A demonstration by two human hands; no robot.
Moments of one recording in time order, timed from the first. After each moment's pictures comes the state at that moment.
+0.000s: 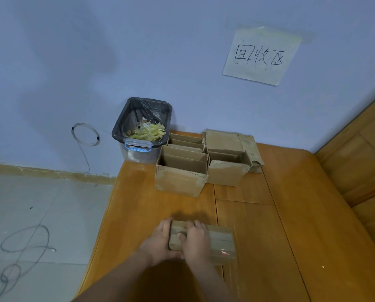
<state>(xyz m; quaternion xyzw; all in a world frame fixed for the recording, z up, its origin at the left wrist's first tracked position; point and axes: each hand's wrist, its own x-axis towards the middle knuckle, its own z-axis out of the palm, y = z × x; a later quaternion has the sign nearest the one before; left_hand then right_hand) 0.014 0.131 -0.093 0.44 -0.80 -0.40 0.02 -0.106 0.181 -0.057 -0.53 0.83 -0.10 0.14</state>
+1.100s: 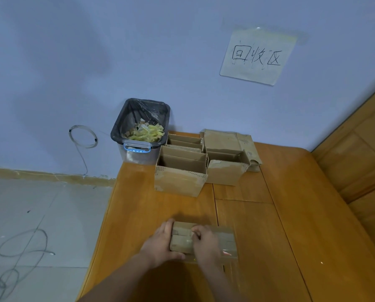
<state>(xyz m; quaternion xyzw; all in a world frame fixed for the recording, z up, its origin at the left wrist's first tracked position) 0.015 0.132 -0.096 0.43 -0.82 -0.38 0.01 -0.123 0.197 -0.052 -0.46 0.84 -0.20 0.20</state>
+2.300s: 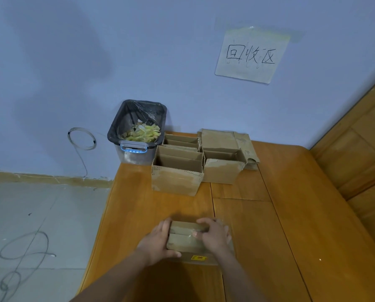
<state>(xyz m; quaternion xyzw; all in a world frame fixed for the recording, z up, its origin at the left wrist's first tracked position) 0.014 0.134 -0.087 0.42 -0.84 -0.34 -0.01 -0.172 0.193 -0.053 -0.41 0.84 -0.15 0.32</state>
